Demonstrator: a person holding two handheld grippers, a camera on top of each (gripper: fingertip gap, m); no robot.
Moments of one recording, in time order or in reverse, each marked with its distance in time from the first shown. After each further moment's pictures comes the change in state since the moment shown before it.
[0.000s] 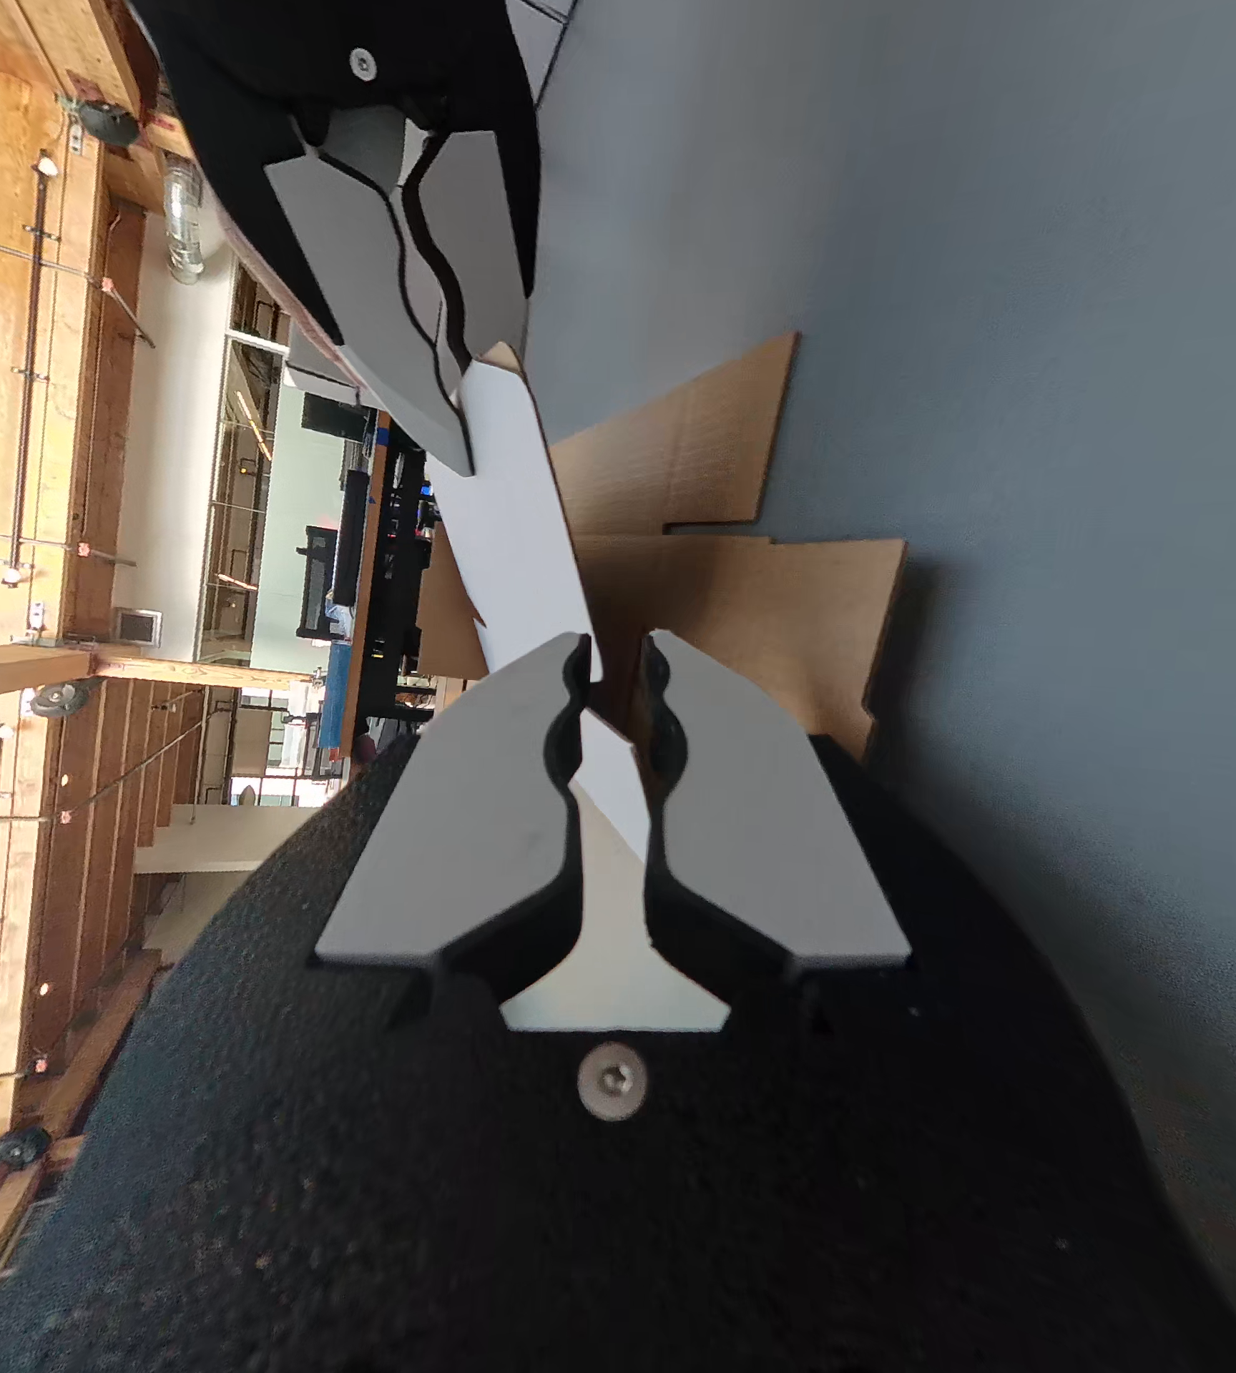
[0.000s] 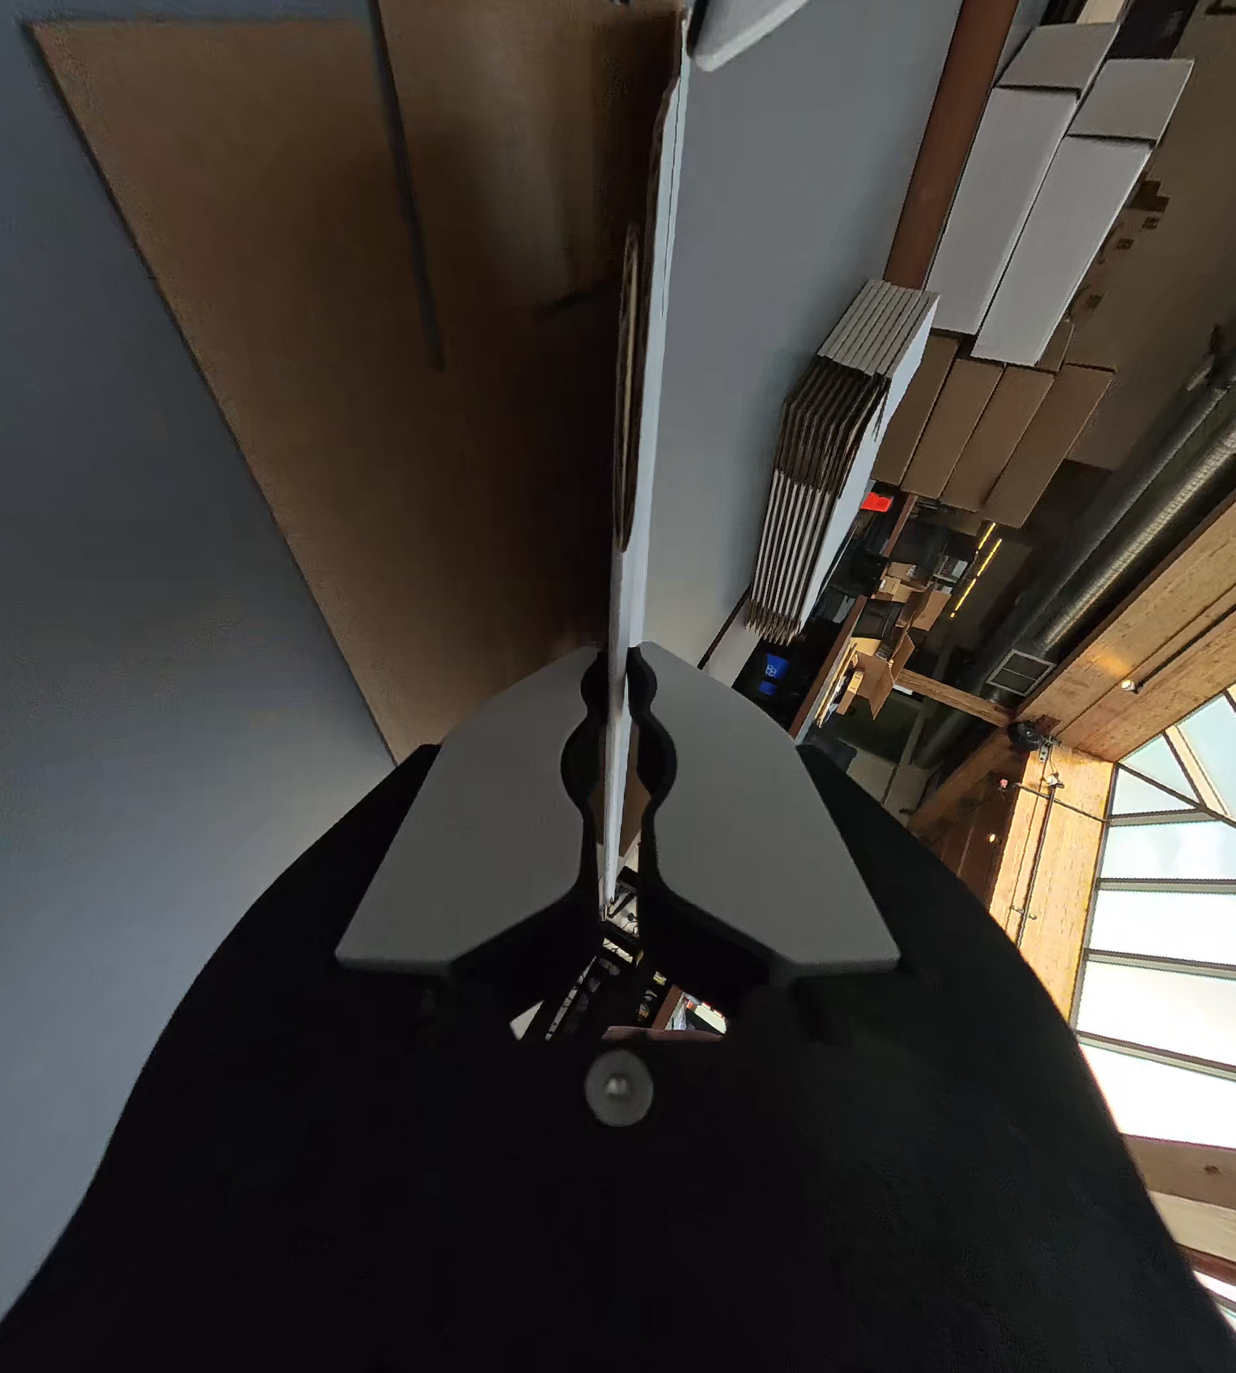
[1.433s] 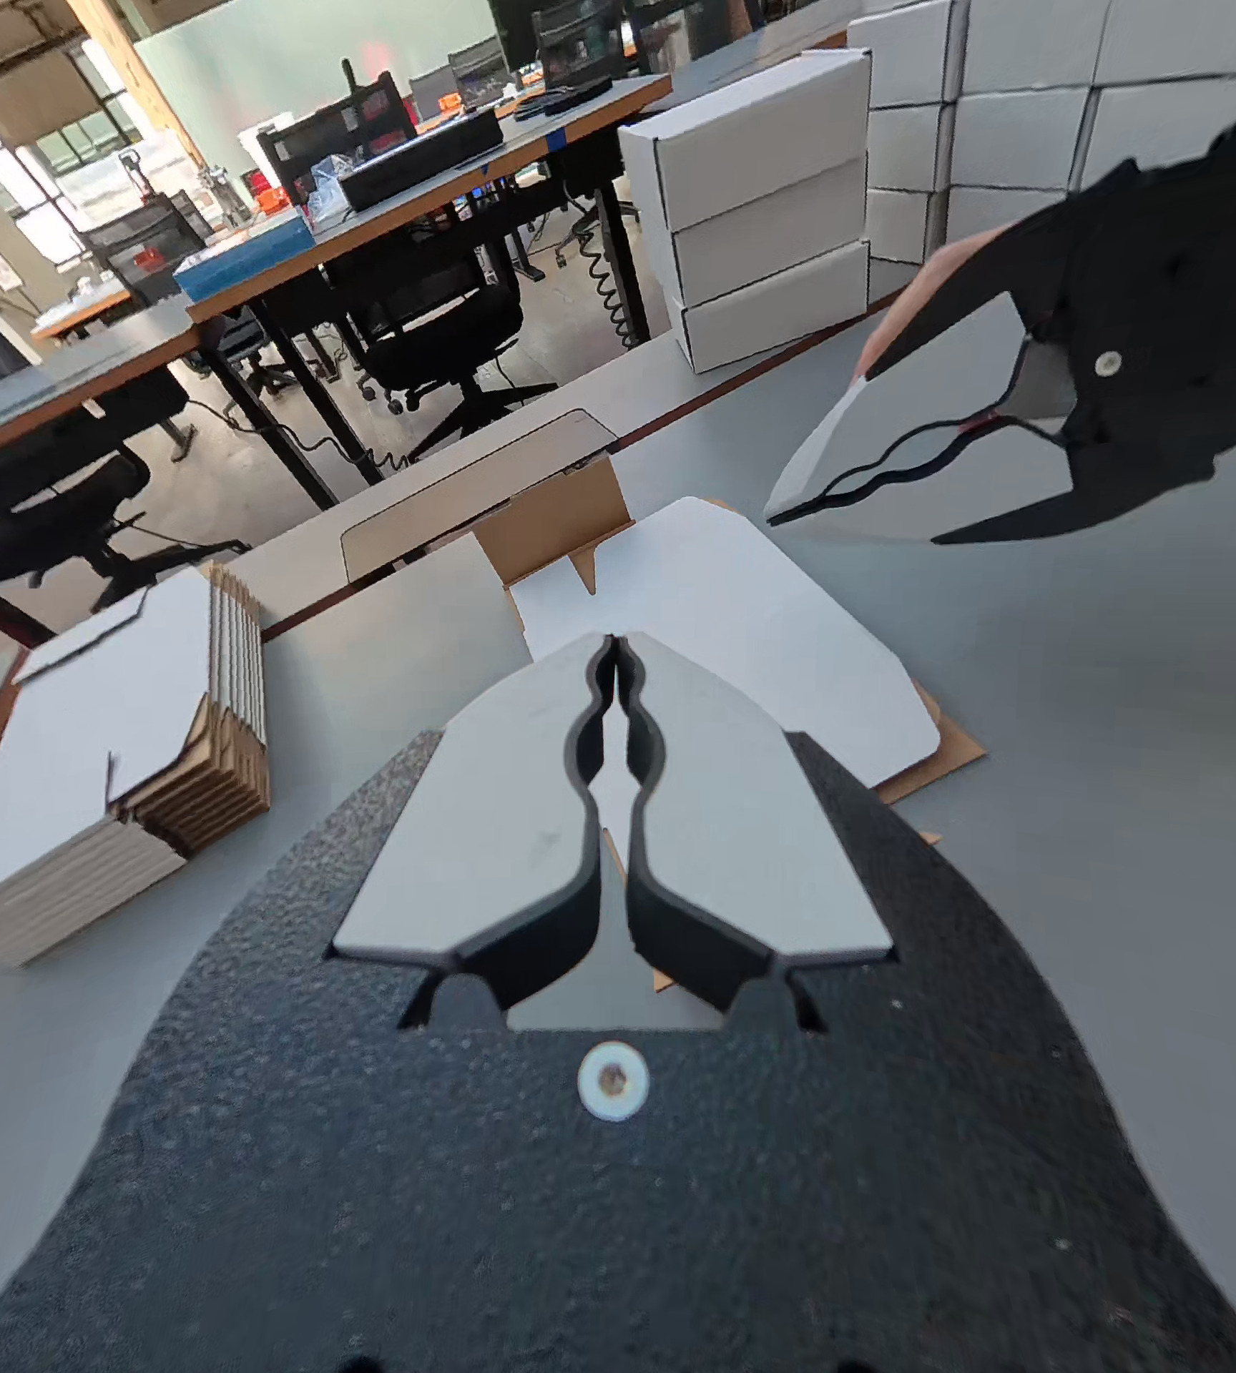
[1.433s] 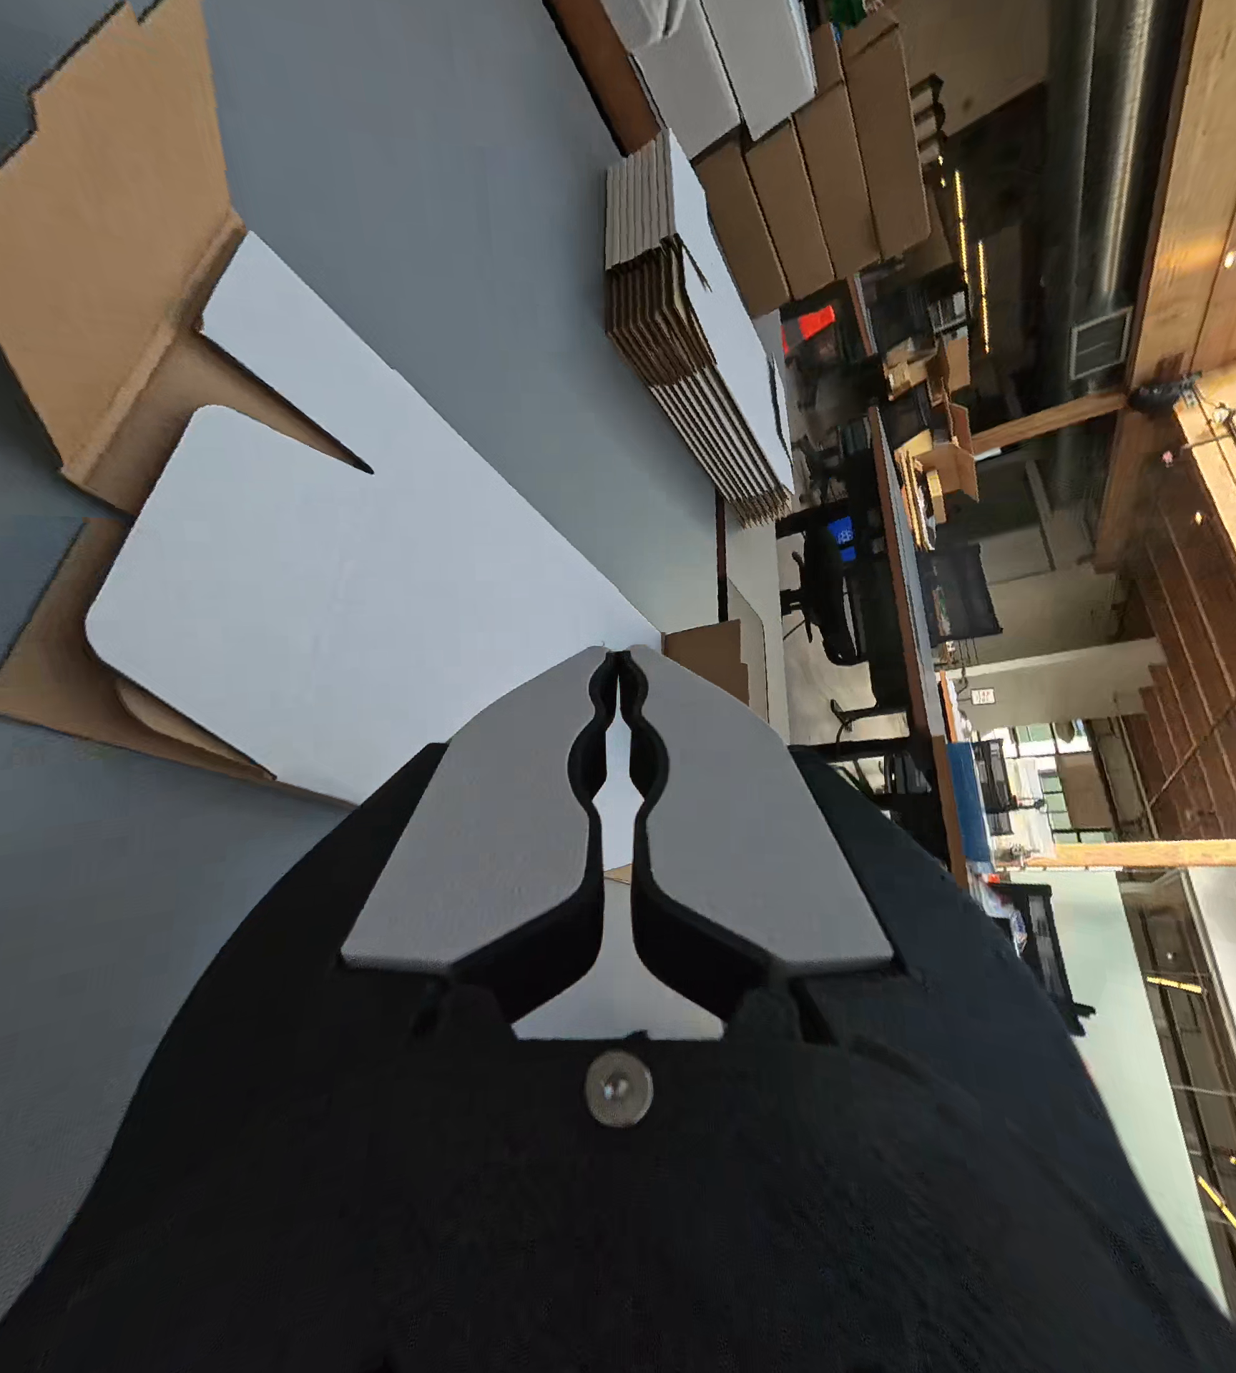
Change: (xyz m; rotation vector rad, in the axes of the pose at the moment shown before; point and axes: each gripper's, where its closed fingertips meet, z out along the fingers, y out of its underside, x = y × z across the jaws) left arm -0.101 -0.002 -0.008 -0.146 -0.175 -0.951; right arm 0.024 0.012 -0.016 0.003 0.187 0.659
